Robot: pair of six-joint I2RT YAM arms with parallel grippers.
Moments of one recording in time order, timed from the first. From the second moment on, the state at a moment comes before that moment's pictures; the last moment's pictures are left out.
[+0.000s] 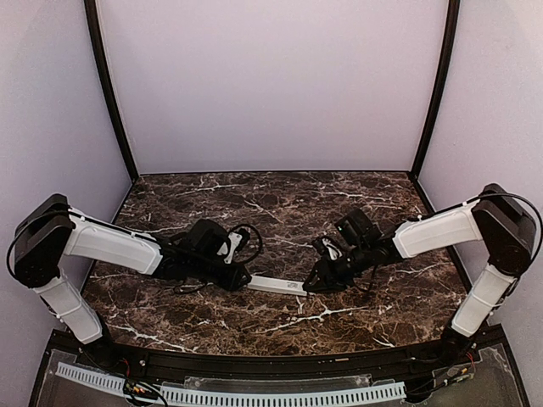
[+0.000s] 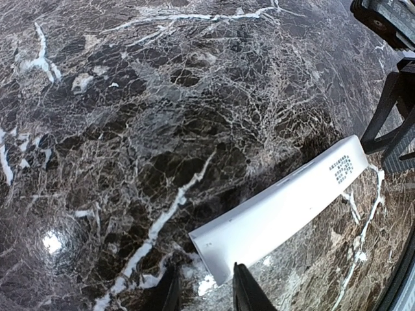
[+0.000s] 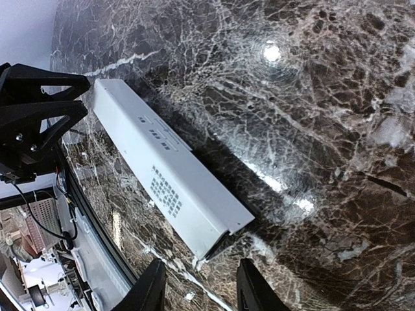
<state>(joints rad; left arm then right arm) -0.88 1.63 0.77 0.01 0.08 -0.37 0.76 1.66 0.79 -0.12 -0.58 0.66</state>
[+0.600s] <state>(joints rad) -0.88 1.65 0.78 0.02 0.09 -0.37 0.76 1.71 0.79 -0.09 -0.58 0.67</state>
